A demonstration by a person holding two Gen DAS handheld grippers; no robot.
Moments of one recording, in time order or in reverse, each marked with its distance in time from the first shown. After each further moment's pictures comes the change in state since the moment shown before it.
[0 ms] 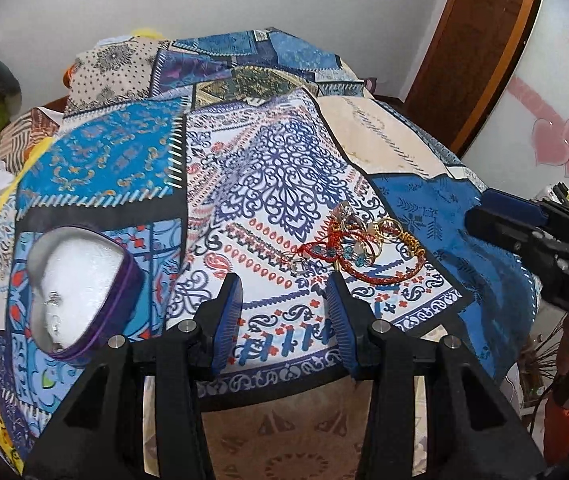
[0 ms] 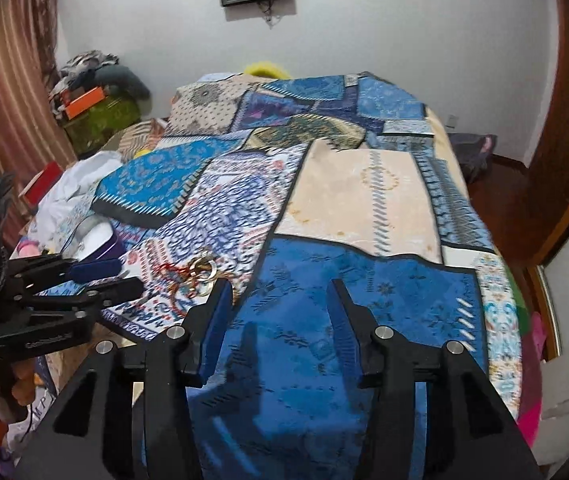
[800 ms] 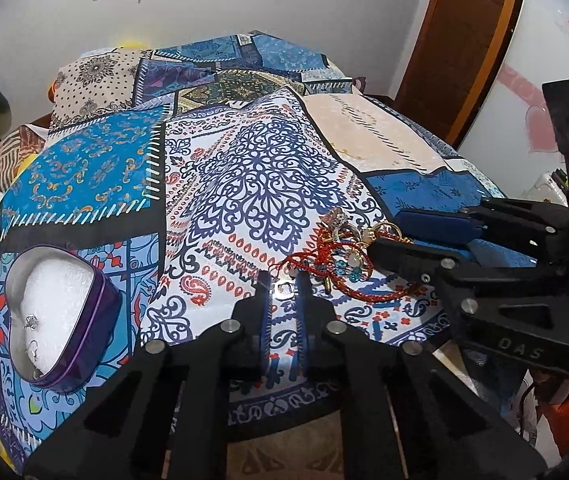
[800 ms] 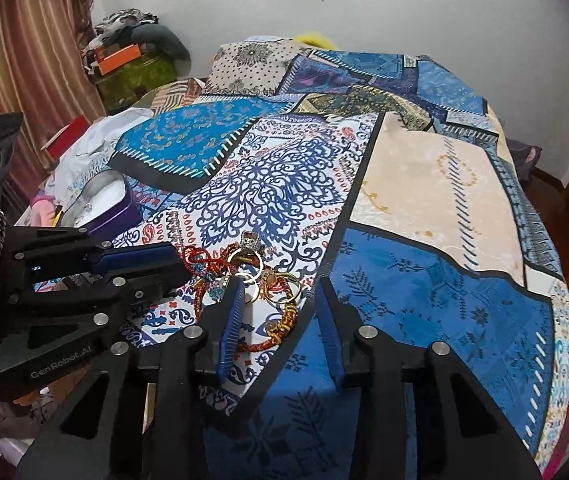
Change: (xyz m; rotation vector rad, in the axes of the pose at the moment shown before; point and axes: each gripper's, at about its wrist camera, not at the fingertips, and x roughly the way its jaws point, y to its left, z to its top) left arm 0.019 -0.007 0.004 0.056 -0.025 -0.008; right arm 0.056 0.025 0.002 -0.116 0.096 0.093
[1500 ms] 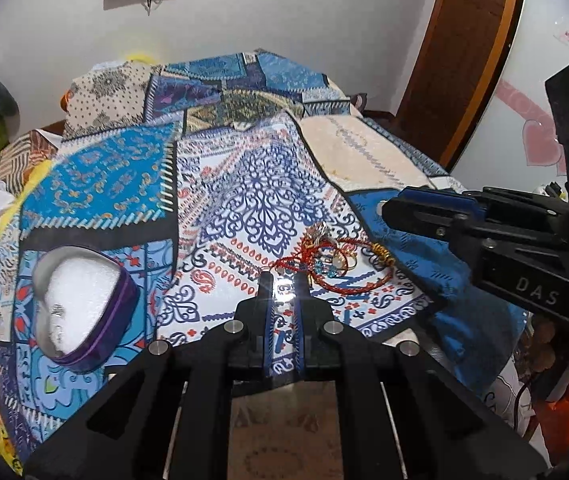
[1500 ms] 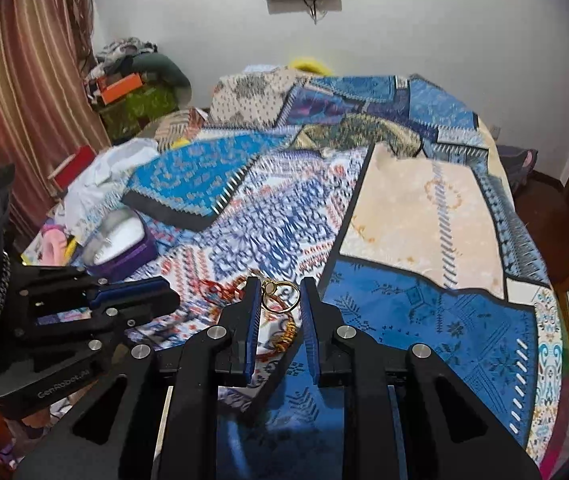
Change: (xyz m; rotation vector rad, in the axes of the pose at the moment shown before) left arm -0.042 -0.009 -0.002 -0.016 -0.066 0.014; right arm -0.036 0.000 0.011 0.044 -0.098 0.021
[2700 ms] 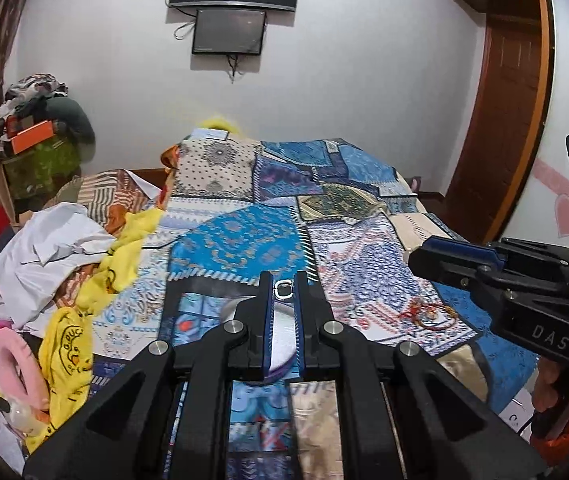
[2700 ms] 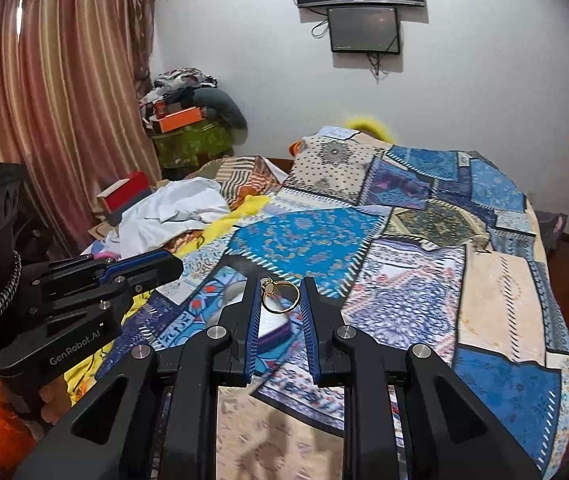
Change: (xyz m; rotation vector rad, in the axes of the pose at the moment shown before) left arm -0.130 0.112 -0.006 -0.111 -0.277 0.178; right arm -0.018 0.132 0.045 -0.115 -0.161 0.097
